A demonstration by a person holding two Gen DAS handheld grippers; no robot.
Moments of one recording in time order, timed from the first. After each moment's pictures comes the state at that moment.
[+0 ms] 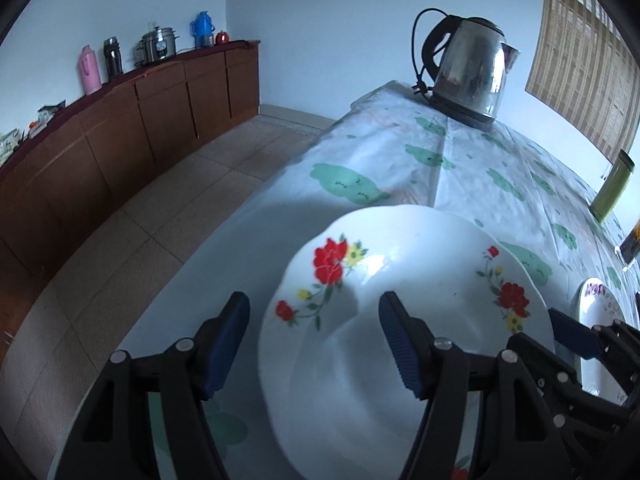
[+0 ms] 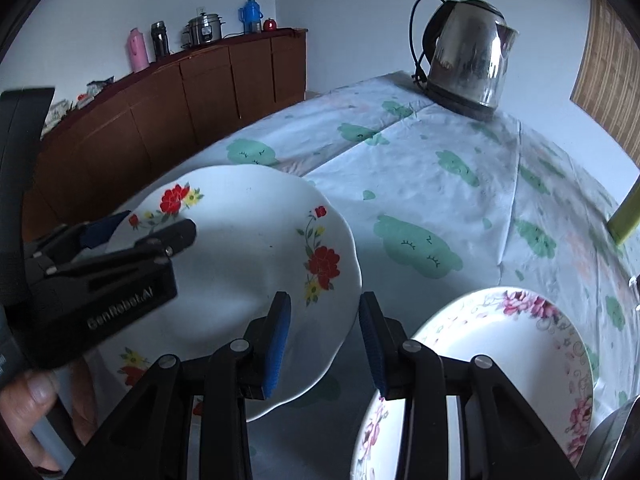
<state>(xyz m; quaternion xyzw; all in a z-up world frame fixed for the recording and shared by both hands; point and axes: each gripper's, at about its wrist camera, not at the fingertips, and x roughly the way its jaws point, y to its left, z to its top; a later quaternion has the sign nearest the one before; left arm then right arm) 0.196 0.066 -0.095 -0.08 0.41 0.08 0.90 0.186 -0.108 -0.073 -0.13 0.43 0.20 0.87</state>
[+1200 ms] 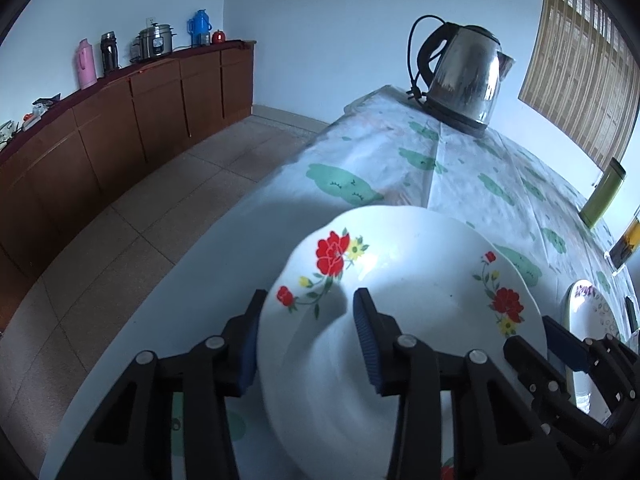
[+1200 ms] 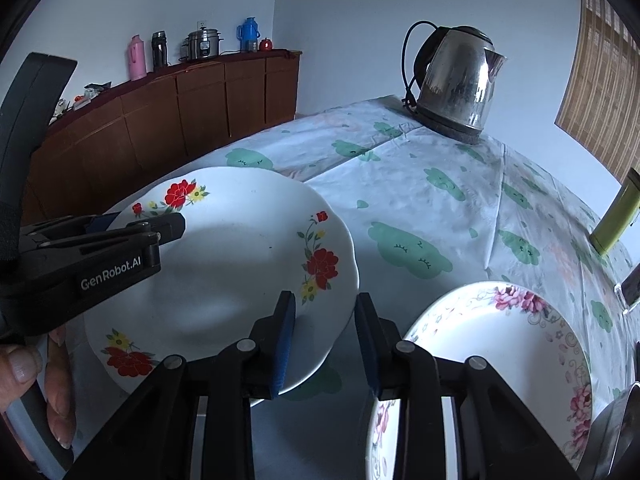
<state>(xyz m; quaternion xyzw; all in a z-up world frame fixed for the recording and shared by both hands) 0.191 0.070 -0.094 -0.10 0.40 0.07 0.91 0.169 -0.108 -0.076 -0.14 0.38 0.19 0.90</state>
